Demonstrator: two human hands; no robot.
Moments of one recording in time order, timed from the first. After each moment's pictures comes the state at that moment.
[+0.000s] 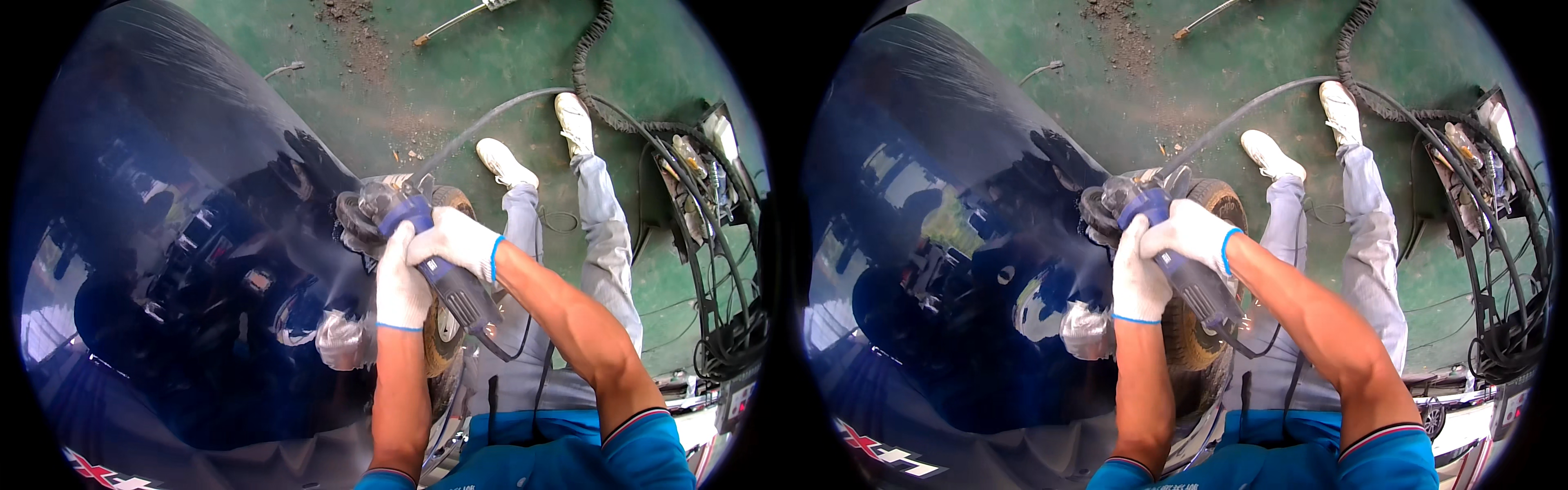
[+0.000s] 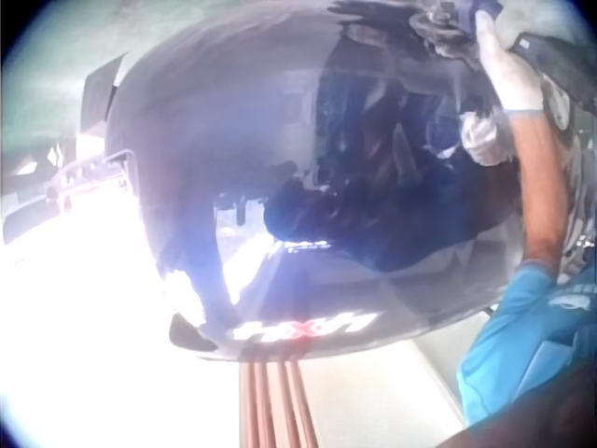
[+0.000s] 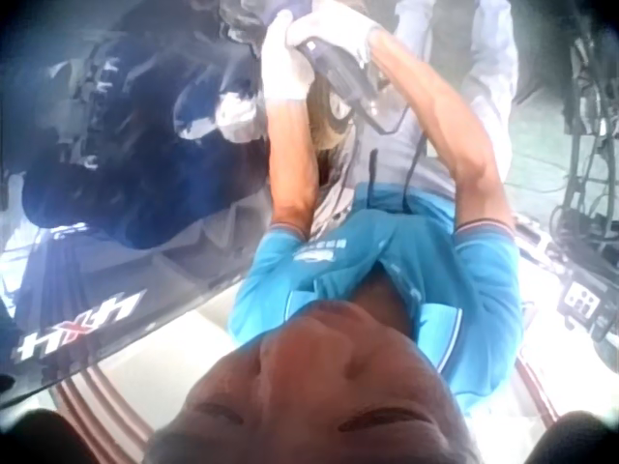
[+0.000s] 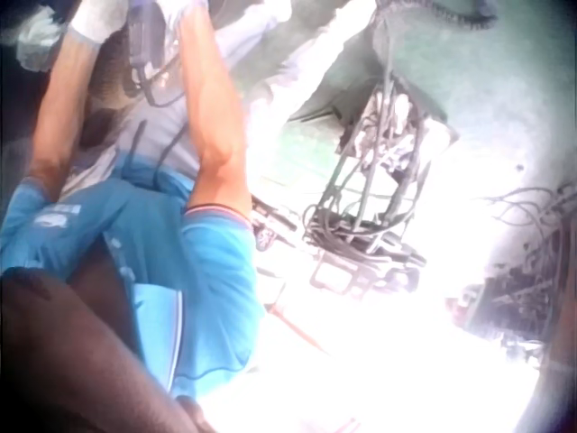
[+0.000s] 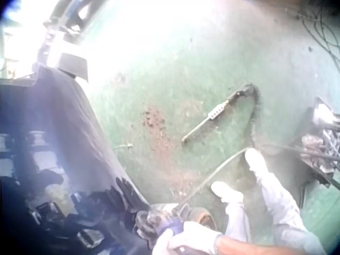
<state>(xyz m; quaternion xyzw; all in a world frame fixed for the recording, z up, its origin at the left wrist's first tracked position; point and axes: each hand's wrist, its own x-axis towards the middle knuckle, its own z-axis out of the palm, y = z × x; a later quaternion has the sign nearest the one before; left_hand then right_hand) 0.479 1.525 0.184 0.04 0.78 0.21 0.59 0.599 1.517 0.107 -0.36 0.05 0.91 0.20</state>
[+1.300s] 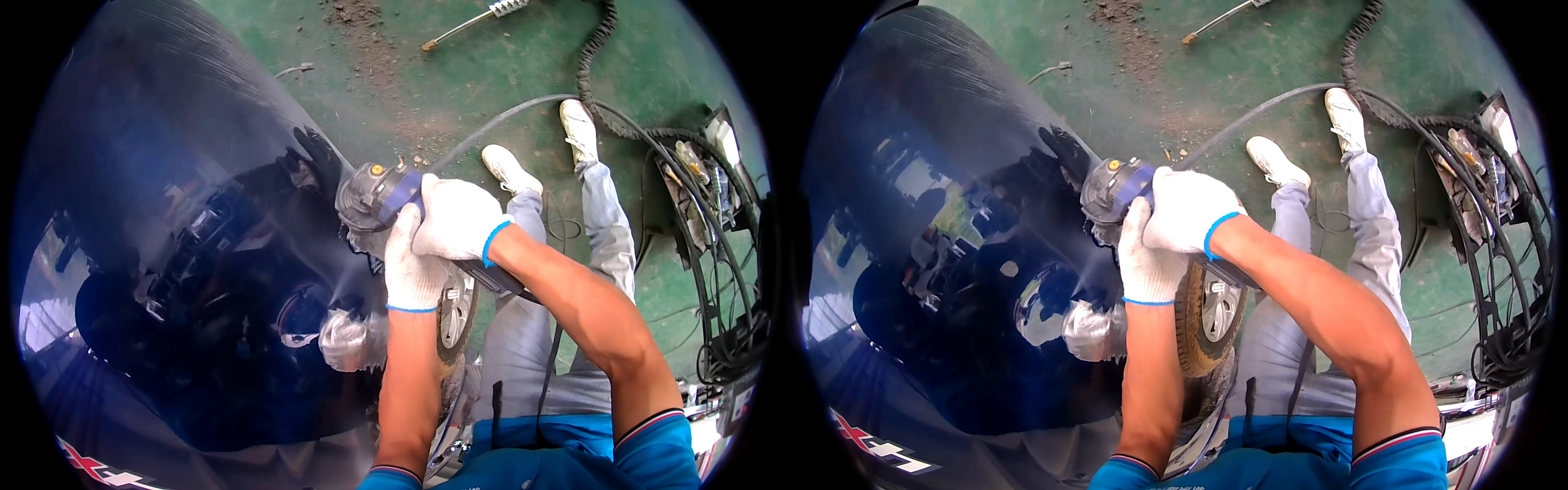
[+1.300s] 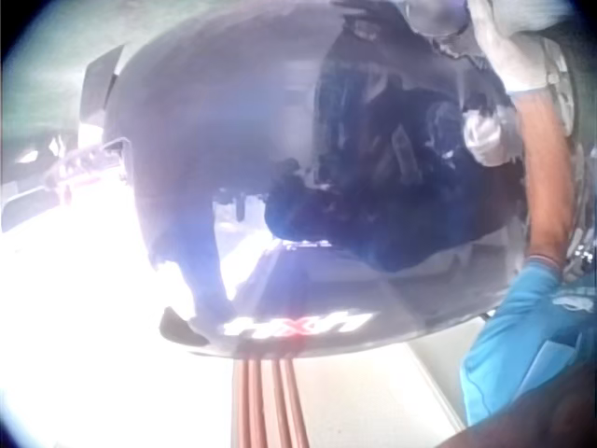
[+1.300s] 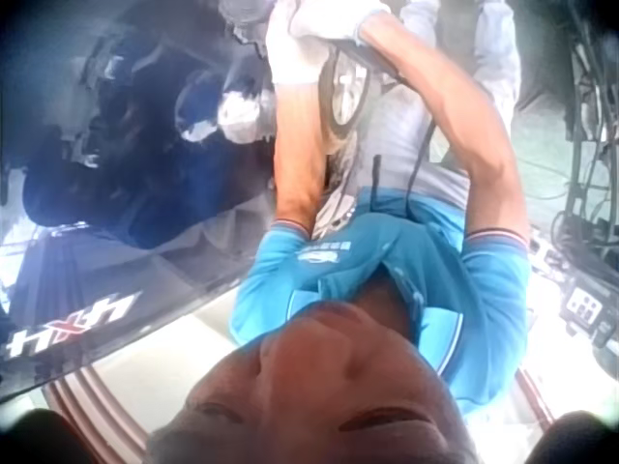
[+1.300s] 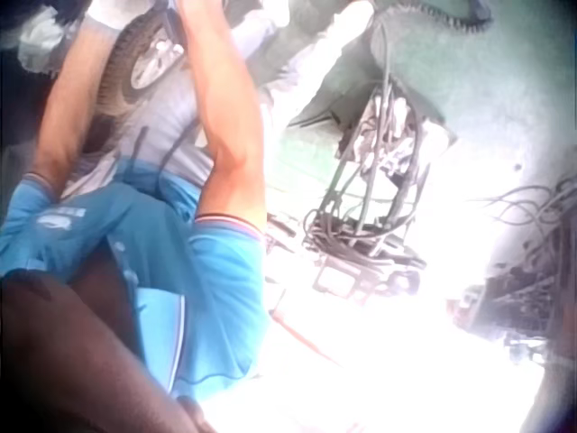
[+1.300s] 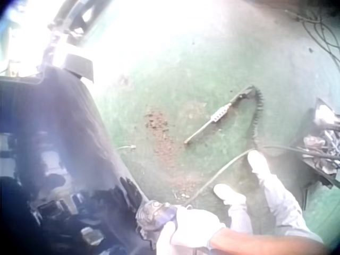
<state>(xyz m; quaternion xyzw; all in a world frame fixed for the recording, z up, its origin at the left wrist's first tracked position) 0.487 1.533 0.162 0.01 0.64 0.29 0.71 0.629 1.574 0.126 -0.50 -0.42 0.75 0.06</state>
